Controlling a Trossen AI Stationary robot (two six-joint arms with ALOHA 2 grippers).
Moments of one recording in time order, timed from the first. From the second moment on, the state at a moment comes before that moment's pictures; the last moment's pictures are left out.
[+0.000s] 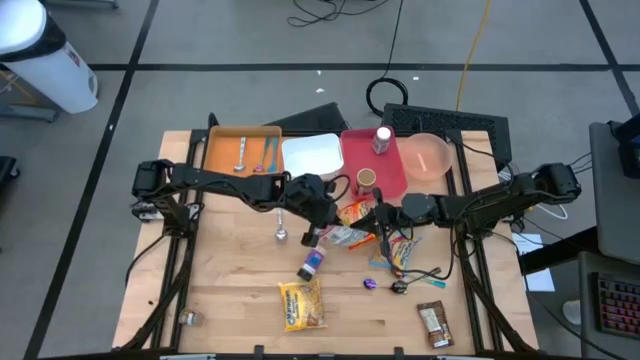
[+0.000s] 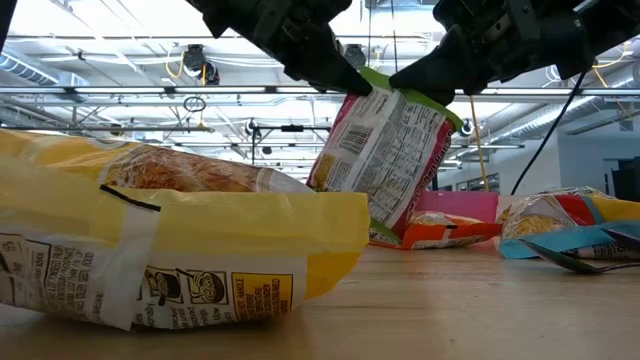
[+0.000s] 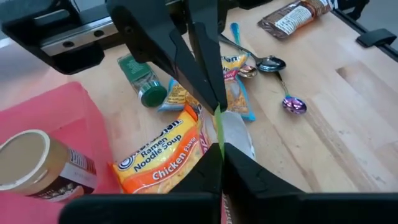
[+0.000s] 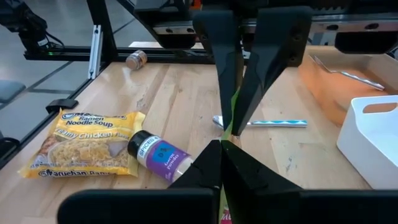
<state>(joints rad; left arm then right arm) 0.03 1.72 1.24 -0.13 0.22 0.32 0.10 1.23 0.50 0.51 0.00 0.03</state>
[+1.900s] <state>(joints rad) 0.01 1.58 1.24 -0.19 0.05 0.38 0.10 1.23 0.50 0.53 0.08 -0.01</state>
